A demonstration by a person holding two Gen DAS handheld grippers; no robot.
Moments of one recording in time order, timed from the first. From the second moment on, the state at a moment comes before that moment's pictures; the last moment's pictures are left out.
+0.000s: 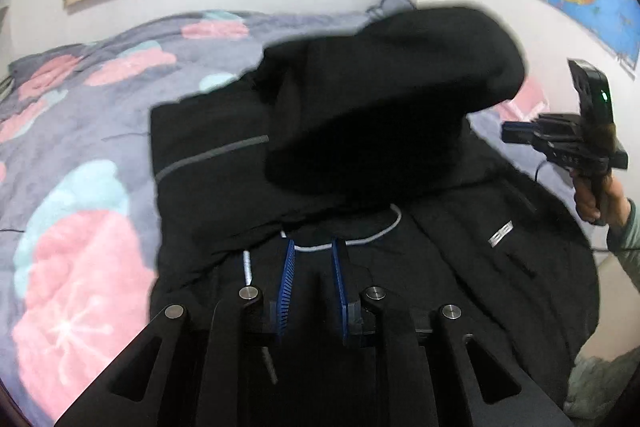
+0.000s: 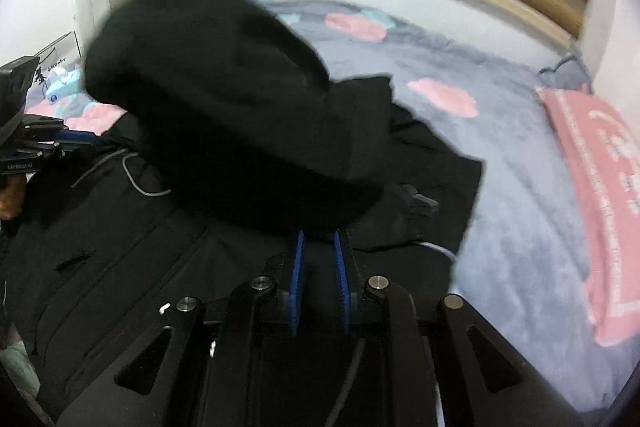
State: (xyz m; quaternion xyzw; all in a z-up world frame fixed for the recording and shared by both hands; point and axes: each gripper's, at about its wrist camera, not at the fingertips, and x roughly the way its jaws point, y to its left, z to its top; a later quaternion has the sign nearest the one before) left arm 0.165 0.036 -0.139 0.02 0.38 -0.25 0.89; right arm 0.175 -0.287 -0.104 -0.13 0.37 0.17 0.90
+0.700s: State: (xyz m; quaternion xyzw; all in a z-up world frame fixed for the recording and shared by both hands) left arm 0.263 -0.012 -0.028 -0.06 0.35 -0.26 0.90; right arm 0.204 -0.258 0.032 -0.05 0.34 0.21 0.91
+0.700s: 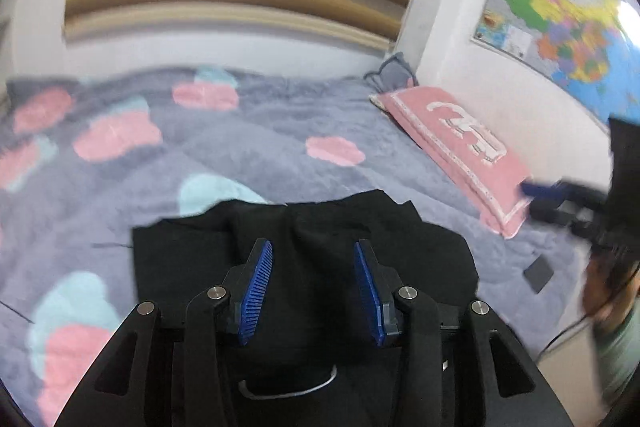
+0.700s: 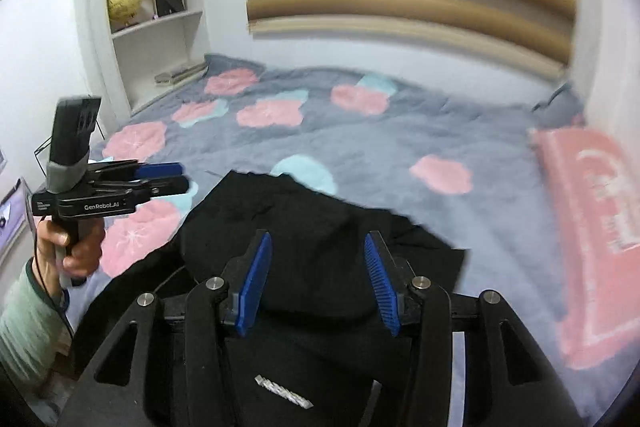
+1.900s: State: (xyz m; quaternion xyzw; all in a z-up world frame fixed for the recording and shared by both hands) left arm 0.257 -0.058 -0.215 -0.06 0.55 -0.19 0.81; right arm 0.228 -0.226 -0.192 -0.02 0.54 0.19 0.82
